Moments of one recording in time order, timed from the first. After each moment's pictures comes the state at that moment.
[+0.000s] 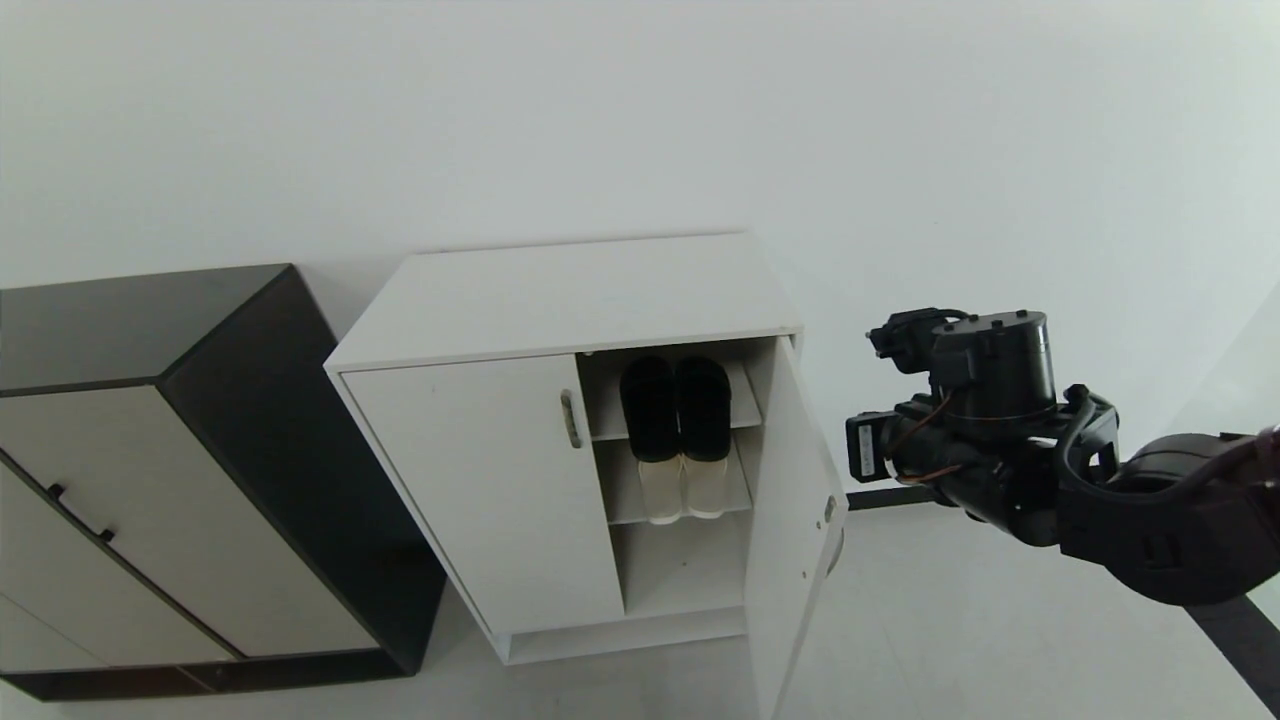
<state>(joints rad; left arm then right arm) 0.00 0.00 0.00 0.00 -0.04 0.01 0.61 1.79 -0.96 -0.46 -0.43 0.10</state>
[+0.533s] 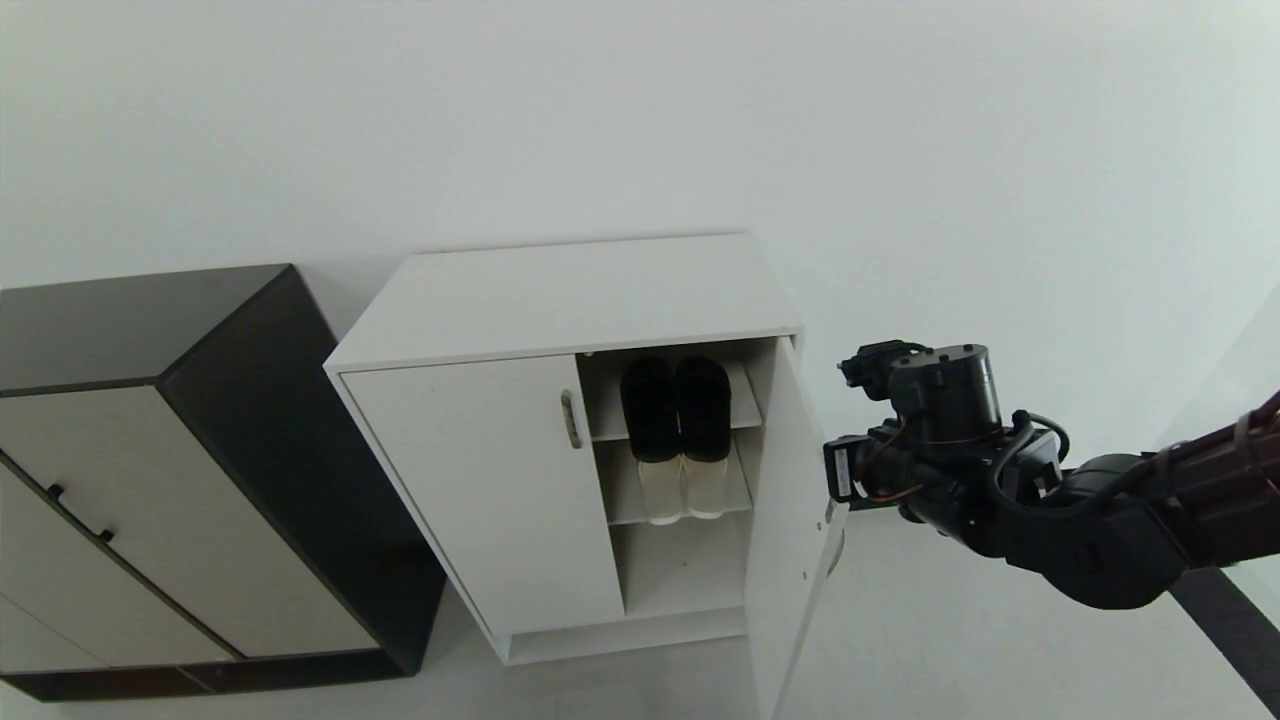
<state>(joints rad) 0.00 0.00 0.00 0.00 -0.04 0.01 0.61 1.89 -0.97 -0.51 -0.40 0.10</state>
